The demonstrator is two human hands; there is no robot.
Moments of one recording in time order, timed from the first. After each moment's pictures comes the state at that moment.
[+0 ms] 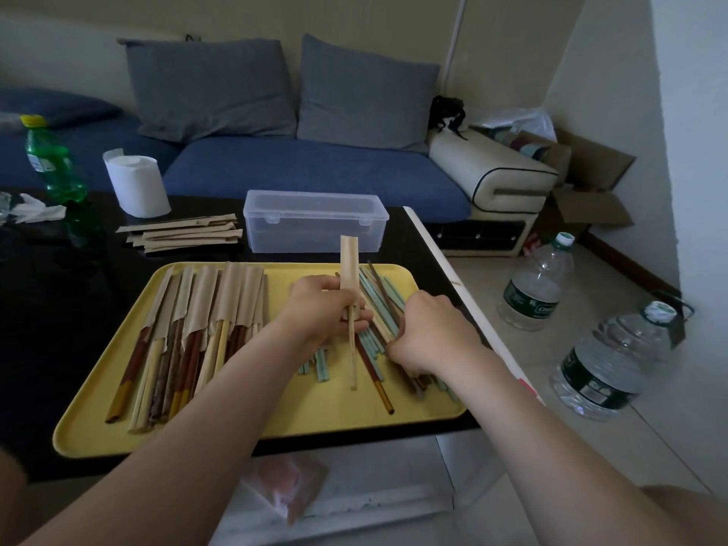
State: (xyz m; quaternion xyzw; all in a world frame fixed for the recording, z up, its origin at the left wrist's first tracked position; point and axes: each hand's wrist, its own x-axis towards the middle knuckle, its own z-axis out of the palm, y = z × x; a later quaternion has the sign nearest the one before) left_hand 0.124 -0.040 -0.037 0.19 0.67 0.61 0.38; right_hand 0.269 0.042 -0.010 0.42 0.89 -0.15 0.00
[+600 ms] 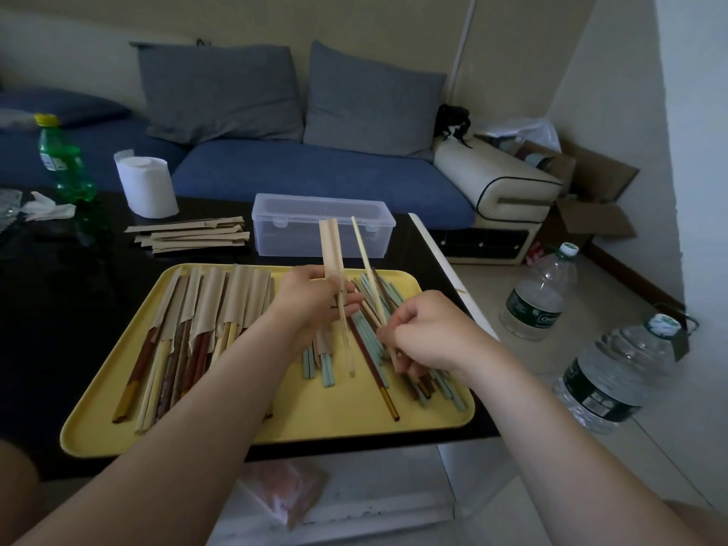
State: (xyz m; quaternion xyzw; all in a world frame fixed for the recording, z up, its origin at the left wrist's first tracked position) left_hand 0.106 -0.044 -0.028 0.15 0.63 0.67 0.36; right_hand 0.269 0.034 0.007 0.40 0.83 -0.39 -0.03
